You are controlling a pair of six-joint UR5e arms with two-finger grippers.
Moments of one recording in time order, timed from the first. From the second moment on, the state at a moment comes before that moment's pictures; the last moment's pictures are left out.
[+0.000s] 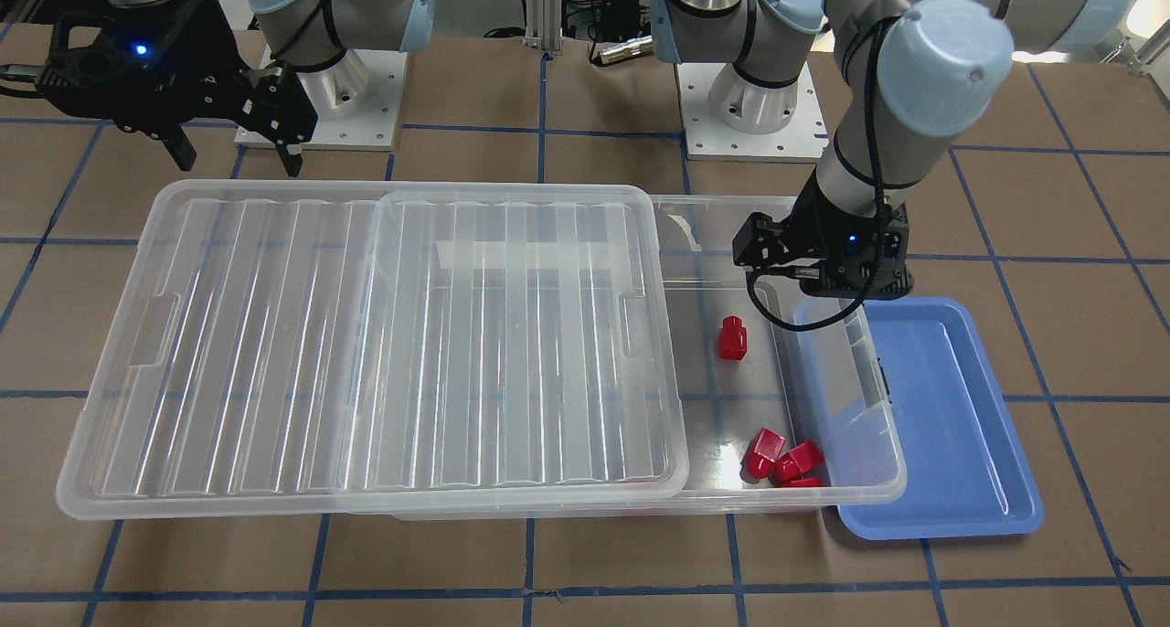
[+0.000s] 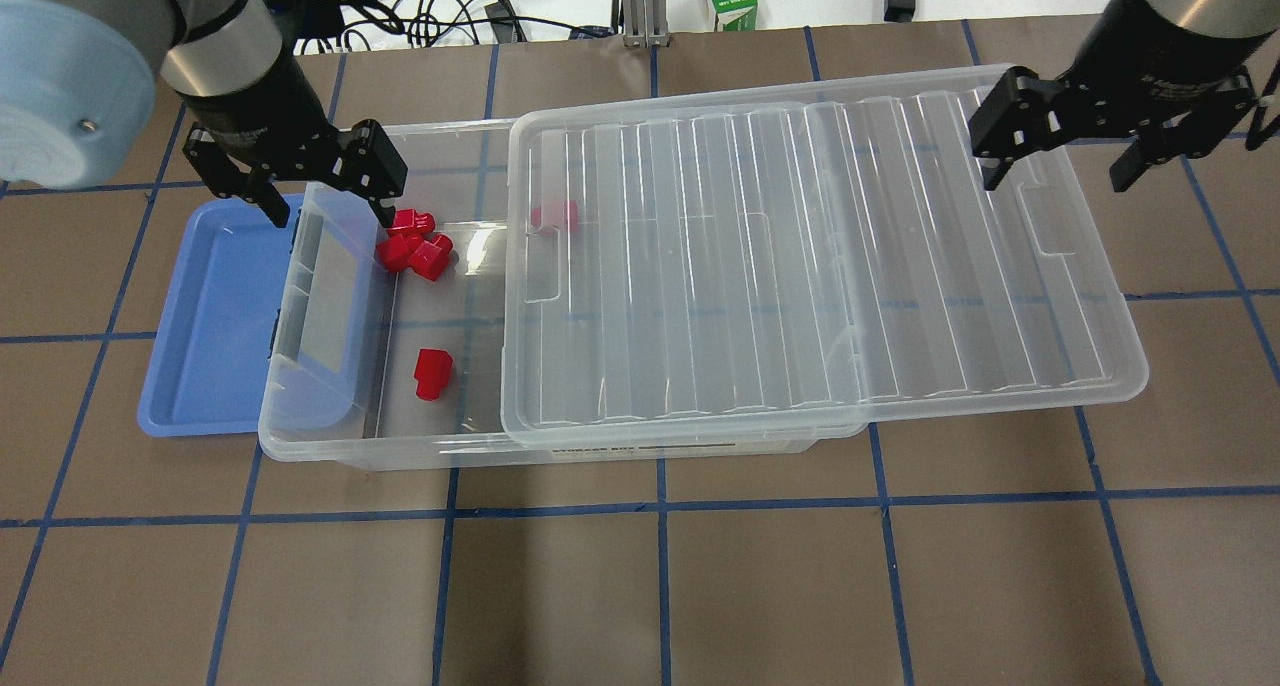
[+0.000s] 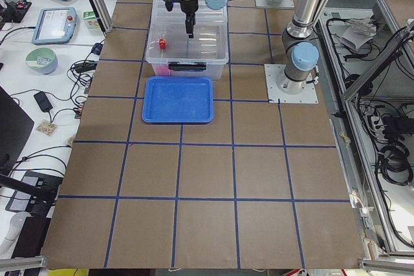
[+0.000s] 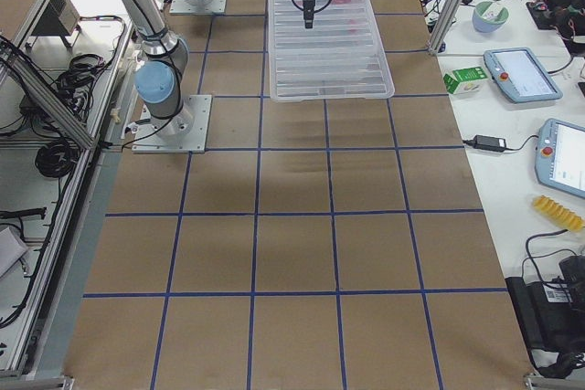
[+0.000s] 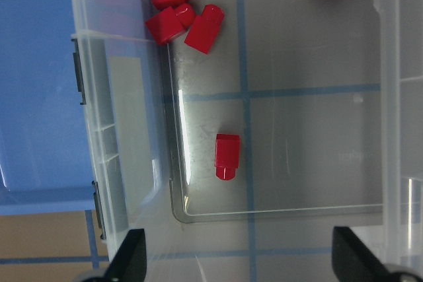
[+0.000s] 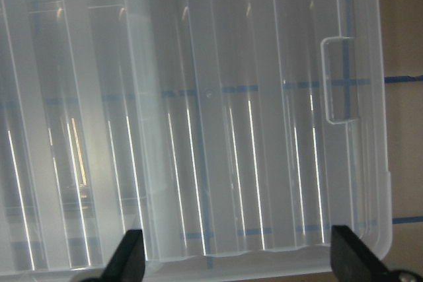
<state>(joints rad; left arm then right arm) -1.52 -1.67 -1.73 -1.38 1.60 0.10 1.56 -1.63 1.55 -1.55 -1.58 0.03</state>
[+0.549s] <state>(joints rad) -1.53 -1.69 -1.89 -1.24 1.60 0.09 1.58 -1.60 1.51 -1.55 -1.59 0.06</state>
